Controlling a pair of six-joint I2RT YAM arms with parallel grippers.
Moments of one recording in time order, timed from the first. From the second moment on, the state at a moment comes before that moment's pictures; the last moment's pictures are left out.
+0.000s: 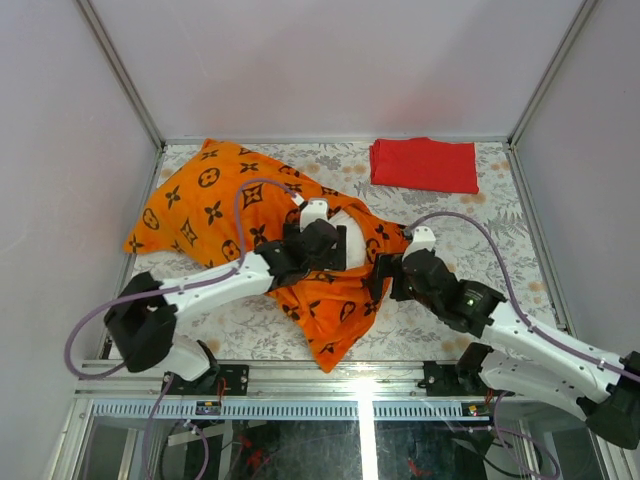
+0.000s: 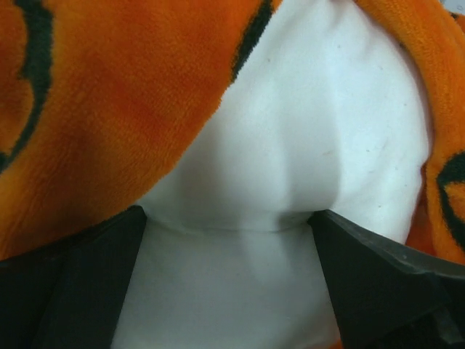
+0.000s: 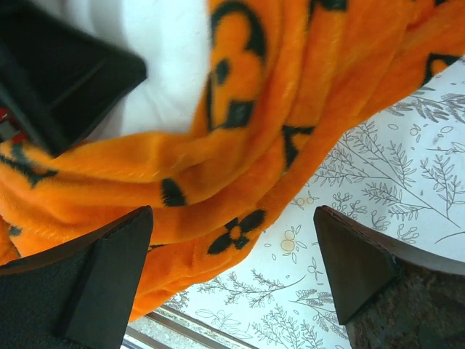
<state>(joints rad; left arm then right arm) -0.89 1.45 1.00 -0.35 -0.41 -0.66 0.88 0.85 0.65 -0.46 0.30 0.64</state>
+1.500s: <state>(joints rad) -0.23 1.11 1.05 -0.48 0.21 -0.83 1.19 0.80 0.46 -0.16 0.48 1.00</state>
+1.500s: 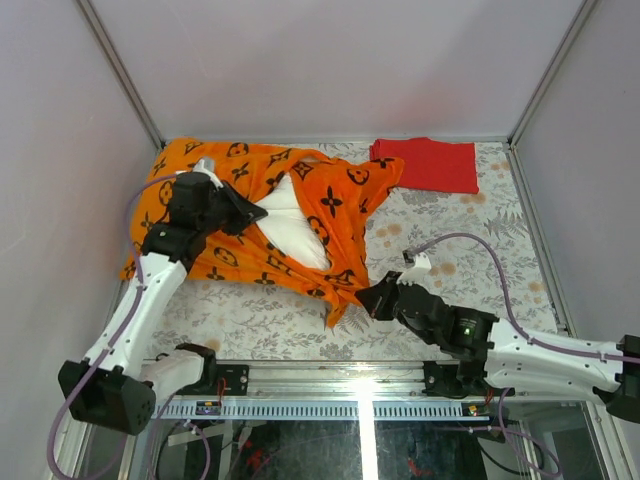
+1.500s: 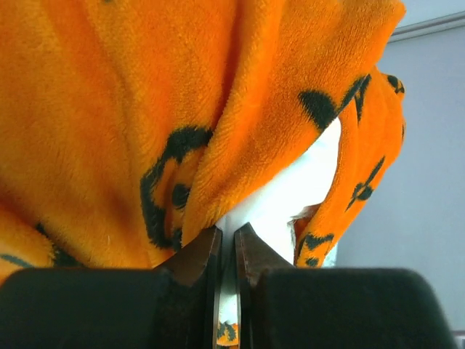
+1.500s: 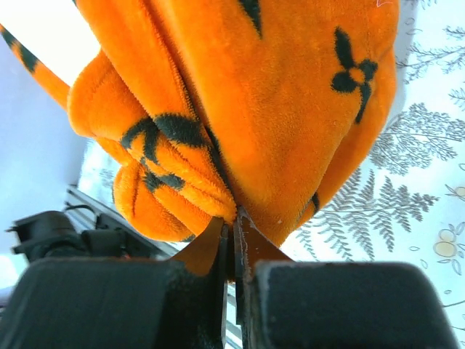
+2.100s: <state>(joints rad) -0.10 0.98 0.98 -0.47 0.34 -0.76 1.19 1.03 0.83 -0.36 0.49 0.73</state>
